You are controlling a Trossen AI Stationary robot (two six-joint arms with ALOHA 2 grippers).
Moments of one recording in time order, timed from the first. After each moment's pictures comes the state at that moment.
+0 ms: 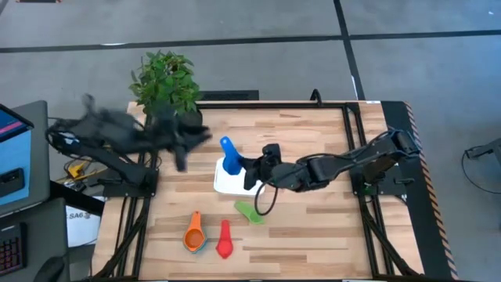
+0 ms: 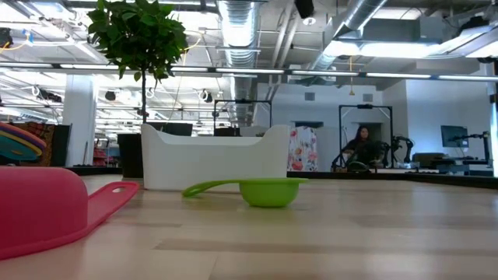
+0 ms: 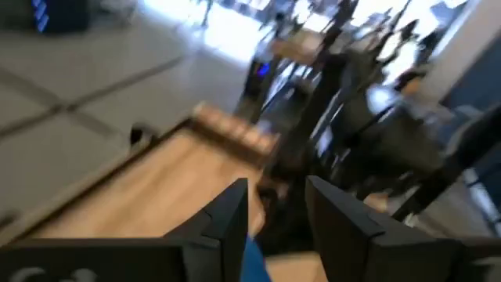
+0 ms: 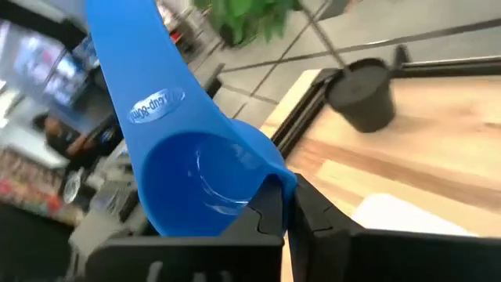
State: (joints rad) left arm -0.32 1.20 1.70 -0.66 -0.65 -0.43; right arm 0.28 1.65 1.37 -0.01 0.73 0.94
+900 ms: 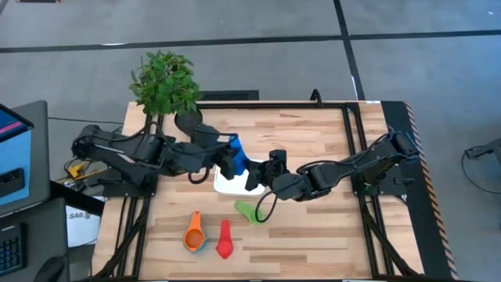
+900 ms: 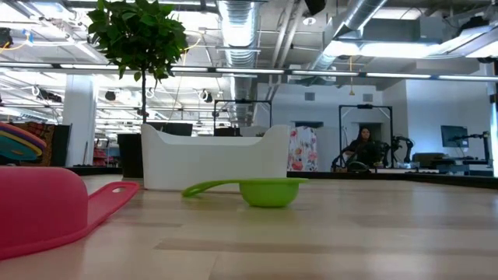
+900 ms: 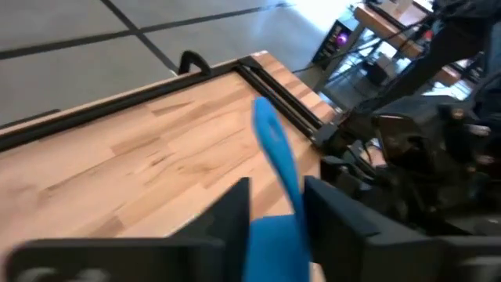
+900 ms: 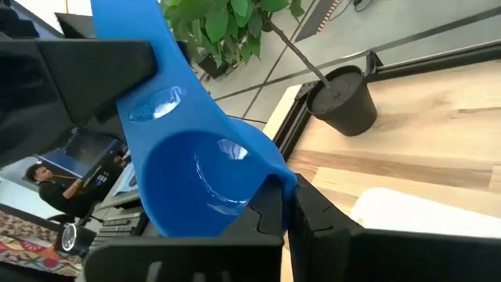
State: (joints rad) left arm -0.29 1.43 1.63 -0.68 -0.76 -0.81; right arm 0.34 1.66 1.37 -0.03 0.90 1.09
